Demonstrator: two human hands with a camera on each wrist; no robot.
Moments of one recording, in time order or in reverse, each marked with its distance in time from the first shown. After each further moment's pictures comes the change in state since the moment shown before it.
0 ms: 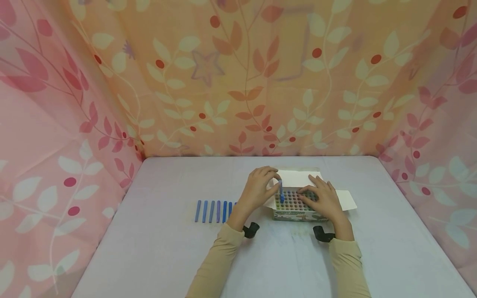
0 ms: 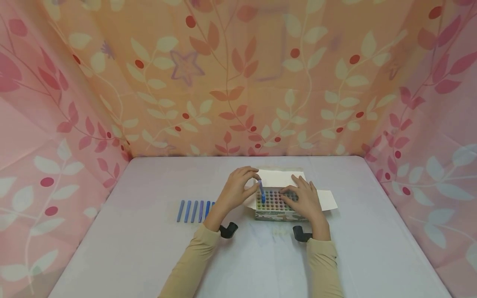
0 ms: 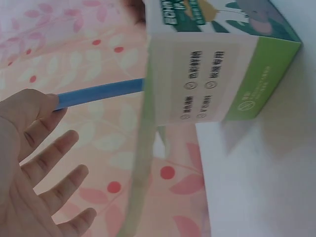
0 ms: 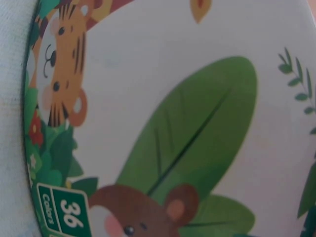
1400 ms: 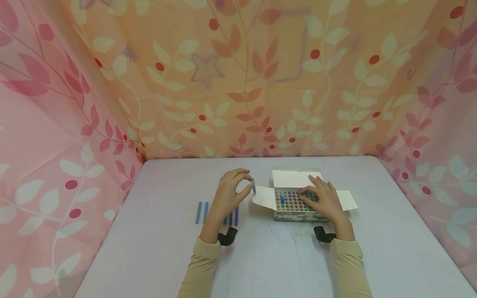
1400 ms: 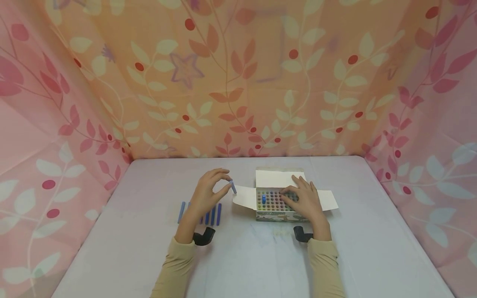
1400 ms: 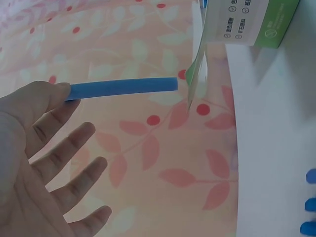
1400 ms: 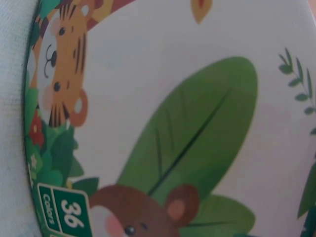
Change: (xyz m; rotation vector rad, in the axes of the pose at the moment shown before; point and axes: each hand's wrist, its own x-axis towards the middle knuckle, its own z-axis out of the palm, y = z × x) left_hand -0.045 -0.031 -0.055 -0.109 0.177 -0.060; right_hand 0.000 0.004 0.002 -0.012 0.007 -0.007
